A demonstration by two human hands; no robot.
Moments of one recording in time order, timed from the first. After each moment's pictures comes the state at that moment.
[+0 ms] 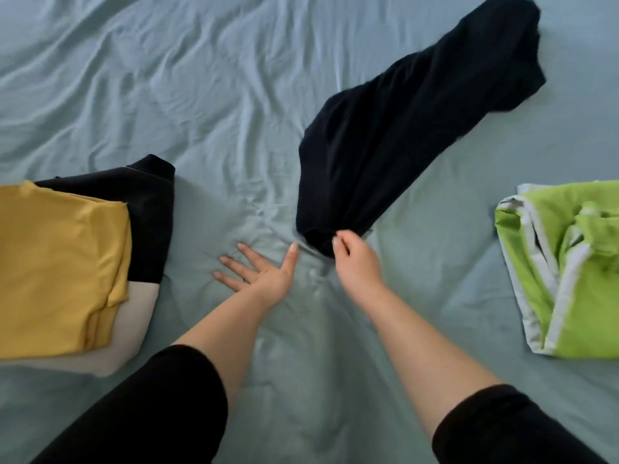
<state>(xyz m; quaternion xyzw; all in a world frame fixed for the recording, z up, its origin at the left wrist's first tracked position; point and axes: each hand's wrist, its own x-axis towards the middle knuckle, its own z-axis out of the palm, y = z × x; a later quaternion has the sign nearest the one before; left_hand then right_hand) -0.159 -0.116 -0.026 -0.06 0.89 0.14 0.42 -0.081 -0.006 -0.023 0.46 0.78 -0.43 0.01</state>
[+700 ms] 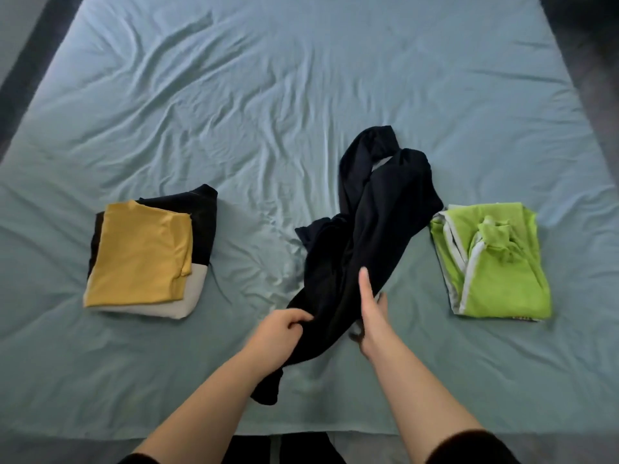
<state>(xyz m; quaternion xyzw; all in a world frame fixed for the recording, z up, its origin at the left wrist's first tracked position) -0.063 -0.224 0.165 0.19 0.79 0.30 0.49 0.033 -0.081 0.125 0.64 0.36 -0.68 -0.03</state>
